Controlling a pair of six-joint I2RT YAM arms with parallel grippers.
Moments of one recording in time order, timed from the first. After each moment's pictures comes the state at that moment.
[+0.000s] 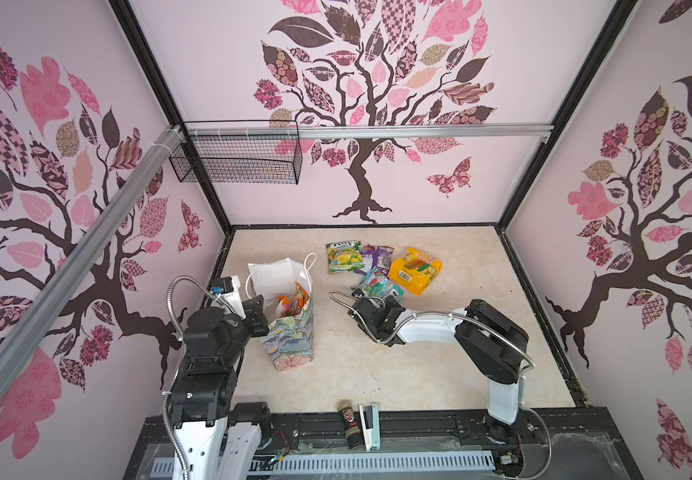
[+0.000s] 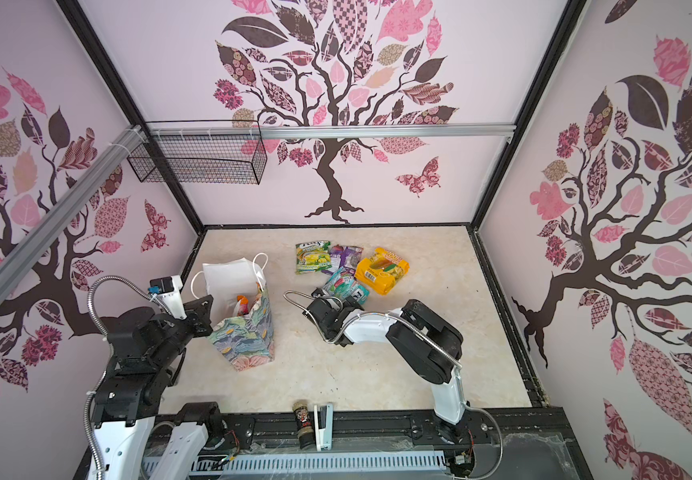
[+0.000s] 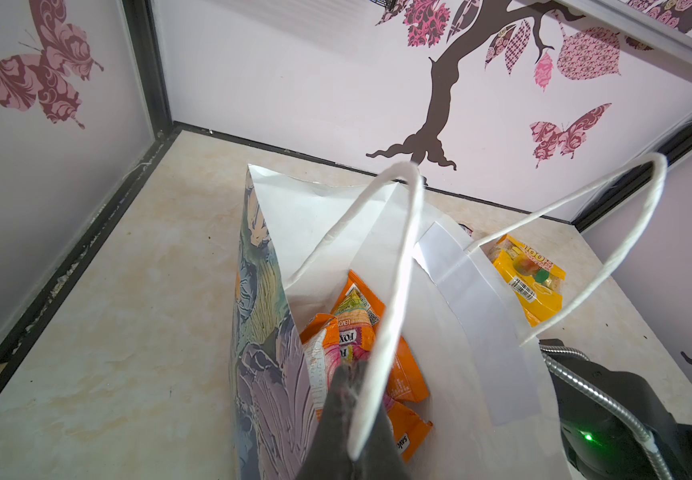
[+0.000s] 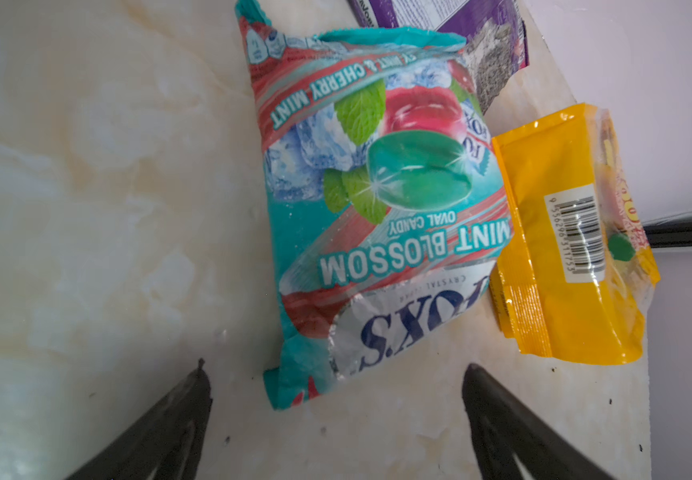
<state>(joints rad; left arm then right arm) 0.02 0.52 0.82 -0.66 0.16 -0.23 0.94 1.93 1.13 -0.26 0.69 0.08</state>
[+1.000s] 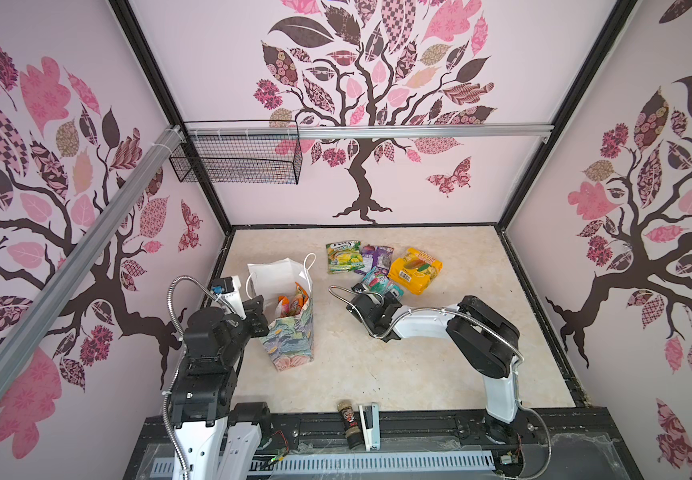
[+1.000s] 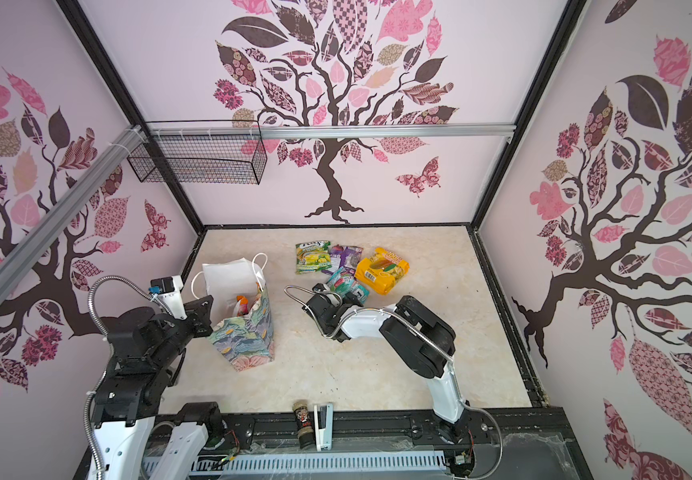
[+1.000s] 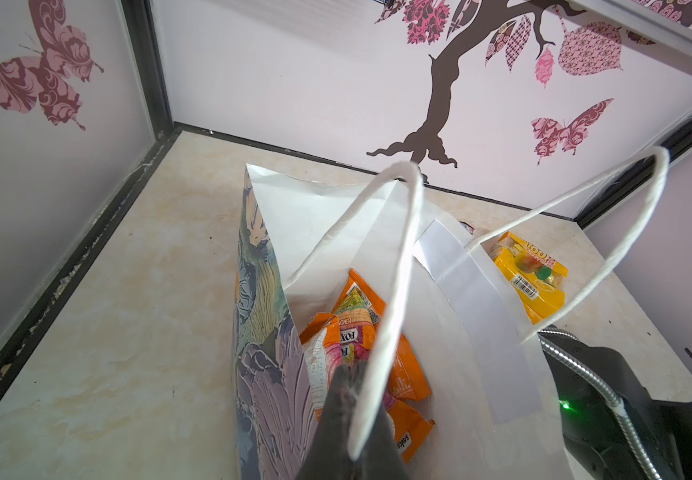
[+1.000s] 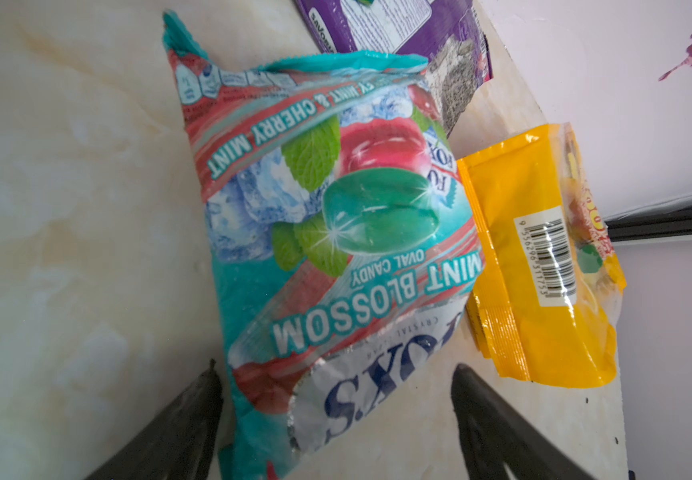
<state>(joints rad) 0.02 0.52 0.82 -0.66 0.16 -0.22 0.91 1.99 1.18 -0.23 0.75 0.07</state>
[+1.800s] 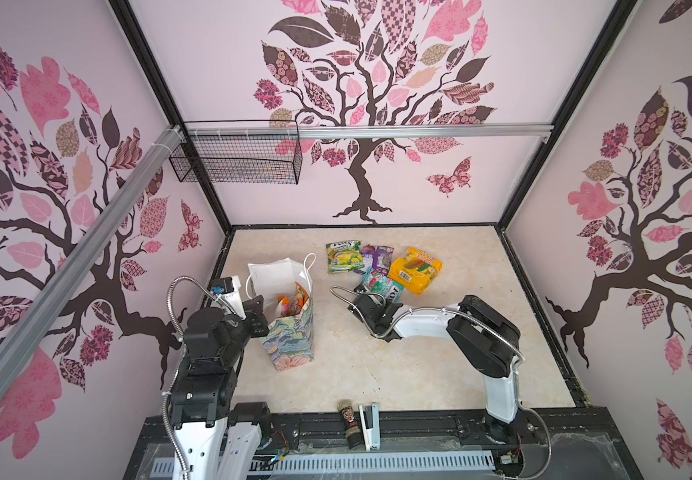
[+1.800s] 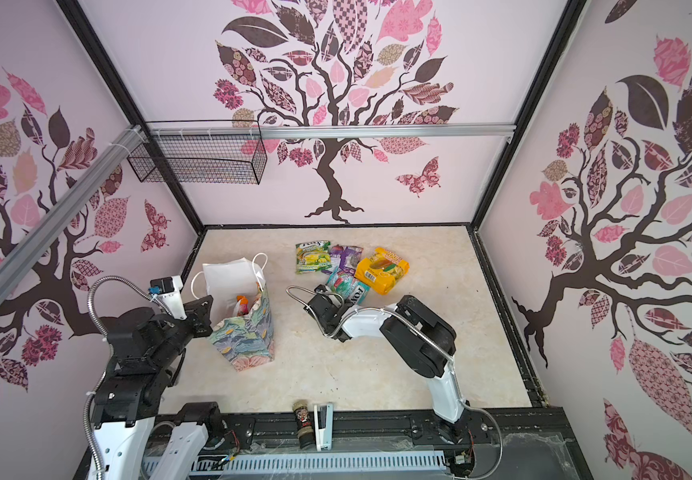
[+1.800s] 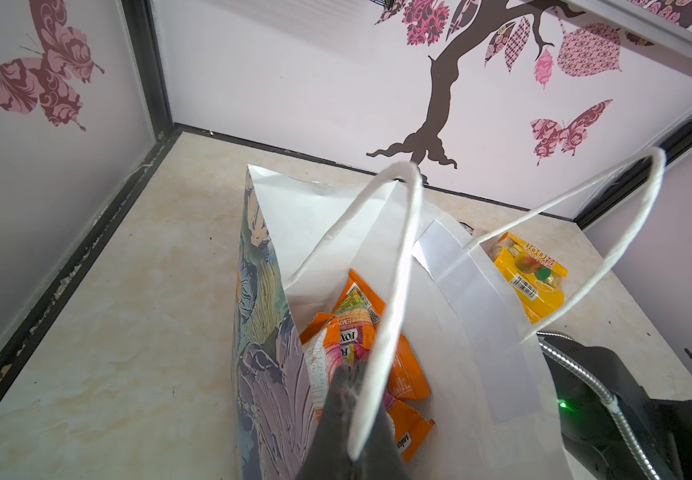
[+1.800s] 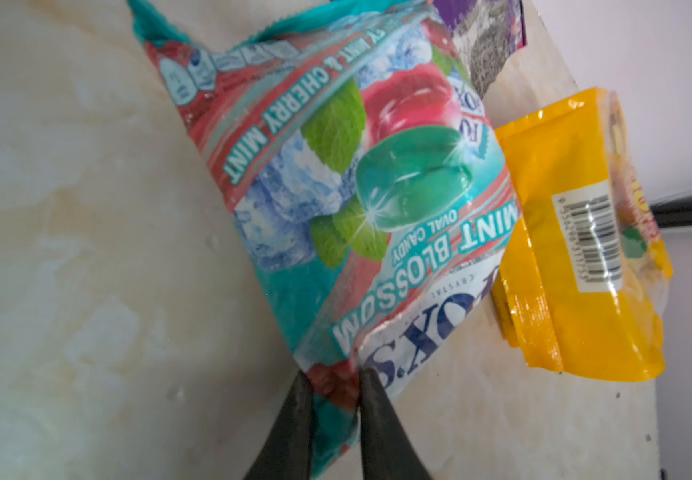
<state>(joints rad) 0.02 0.51 0.82 -0.66 0.16 -0.22 0.90 1.99 1.17 -0.26 0.69 0.10</state>
